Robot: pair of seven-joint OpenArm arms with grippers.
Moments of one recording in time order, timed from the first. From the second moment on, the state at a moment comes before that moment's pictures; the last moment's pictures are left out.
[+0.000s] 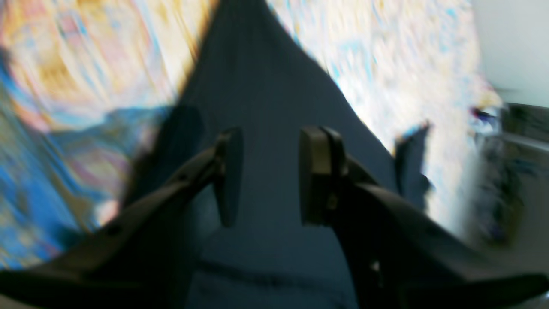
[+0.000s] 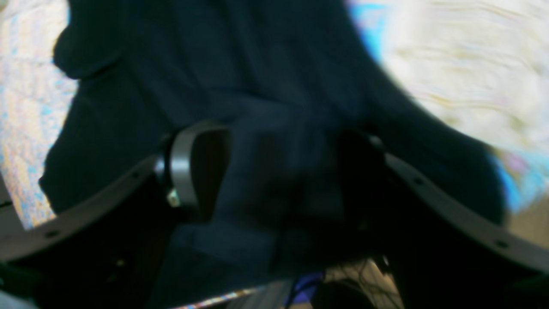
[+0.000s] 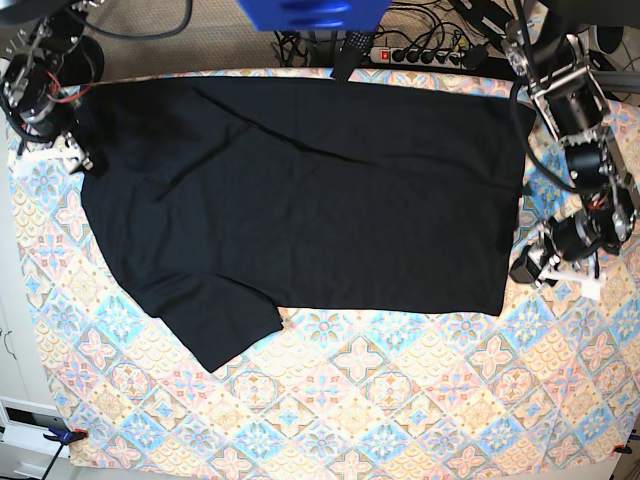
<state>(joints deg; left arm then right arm) -11.5 -19.4 -28.9 69.6 -47.2 -4.1 62.6 -22.0 12.5 42.0 98.0 51.4 1.2 -61.9</state>
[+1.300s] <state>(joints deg) -26.3 -17.4 -2.8 32.7 -29.5 -3.8 21.7 -23.0 12.5 40.5 101.5 51.1 1.2 -62.3</state>
